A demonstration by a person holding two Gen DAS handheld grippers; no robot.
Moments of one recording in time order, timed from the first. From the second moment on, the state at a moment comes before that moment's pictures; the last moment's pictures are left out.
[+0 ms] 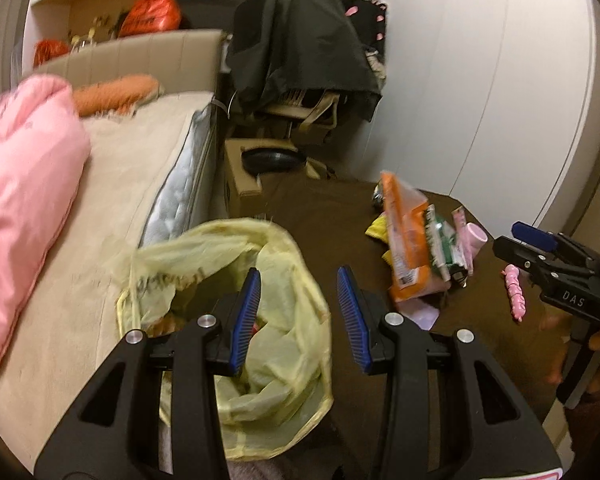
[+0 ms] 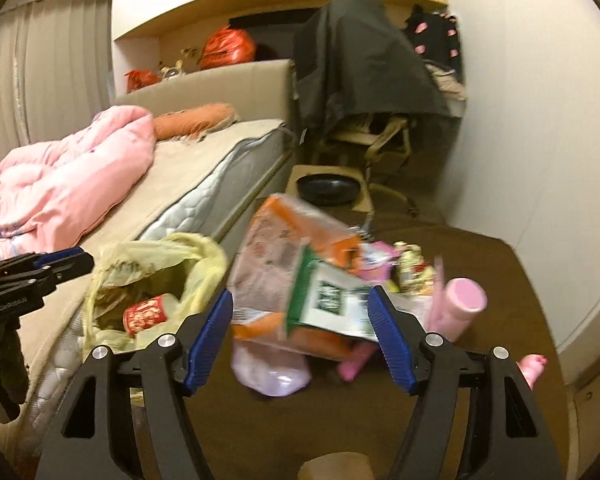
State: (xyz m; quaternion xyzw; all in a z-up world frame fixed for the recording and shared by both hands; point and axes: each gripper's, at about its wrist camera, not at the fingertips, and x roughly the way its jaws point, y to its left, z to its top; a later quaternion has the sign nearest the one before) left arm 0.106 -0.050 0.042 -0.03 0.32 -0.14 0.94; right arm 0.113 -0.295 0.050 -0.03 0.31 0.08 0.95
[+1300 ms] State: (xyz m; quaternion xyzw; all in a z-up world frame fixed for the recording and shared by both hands) left arm 0.164 -0.145 -0.020 -0.06 0.37 -0.20 0.90; right arm 0.132 -0.387 -0.013 -0.03 0.33 0.06 0.94
